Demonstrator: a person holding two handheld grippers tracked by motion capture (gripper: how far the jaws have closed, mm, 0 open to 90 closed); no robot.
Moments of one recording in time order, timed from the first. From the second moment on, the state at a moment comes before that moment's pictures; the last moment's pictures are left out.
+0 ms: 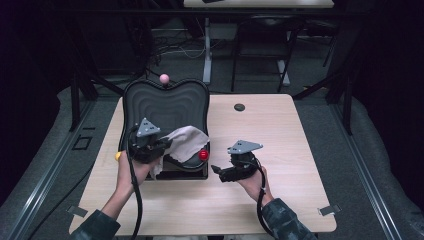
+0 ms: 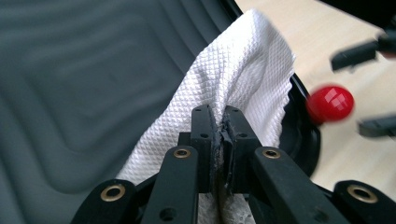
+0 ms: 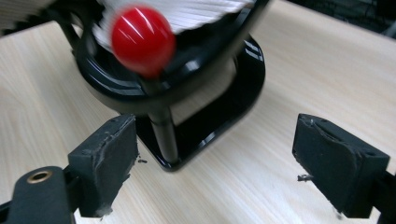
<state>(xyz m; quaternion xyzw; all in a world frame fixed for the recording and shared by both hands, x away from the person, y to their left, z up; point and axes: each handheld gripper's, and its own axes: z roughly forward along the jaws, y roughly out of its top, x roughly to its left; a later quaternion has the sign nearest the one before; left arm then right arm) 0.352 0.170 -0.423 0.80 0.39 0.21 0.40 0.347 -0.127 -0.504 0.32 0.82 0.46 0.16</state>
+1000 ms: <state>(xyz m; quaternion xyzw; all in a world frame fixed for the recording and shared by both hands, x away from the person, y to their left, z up) 0.412 0.184 -0.366 0.73 0.43 0.30 0.43 0.342 -0.077 -0.491 0.26 0.82 0.47 0.21</state>
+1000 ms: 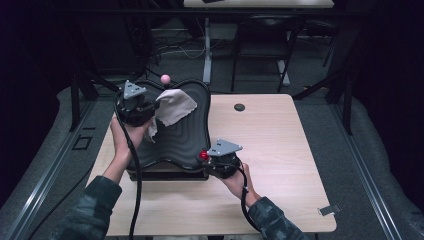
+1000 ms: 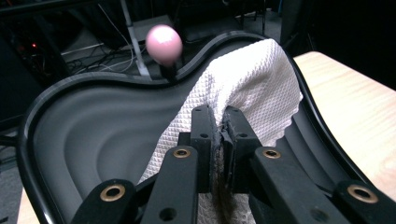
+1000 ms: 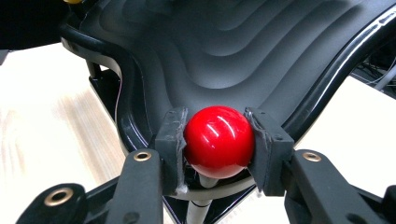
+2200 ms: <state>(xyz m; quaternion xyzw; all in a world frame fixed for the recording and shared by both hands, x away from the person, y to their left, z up) 0.509 0.160 -0.352 0.72 0.49 0.37 0.32 0.331 -0.088 -0.495 0.27 0.81 0.48 0.21</state>
